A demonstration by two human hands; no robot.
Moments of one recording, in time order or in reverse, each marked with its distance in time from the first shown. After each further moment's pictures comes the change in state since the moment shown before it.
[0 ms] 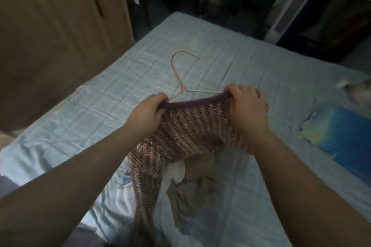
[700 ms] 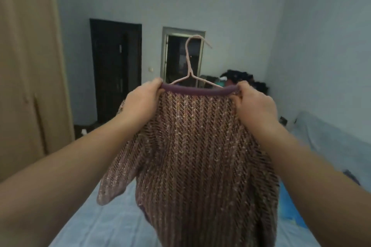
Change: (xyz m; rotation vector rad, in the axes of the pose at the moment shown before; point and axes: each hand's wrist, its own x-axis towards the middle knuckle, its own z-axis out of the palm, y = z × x) left_hand 0.149 0.206 -0.283 0.083 0.486 0.598; right_hand 0.099 -0.073 -0.335 -0.220 0.507 0.300
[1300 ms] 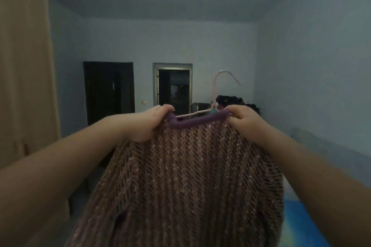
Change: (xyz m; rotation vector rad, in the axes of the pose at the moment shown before) left_hand 0.054 0.022 -0.070 -0.020 -0.720 0.222; right_hand 0.022 -0.009 -0.047 0.628 -0.315 -0.089
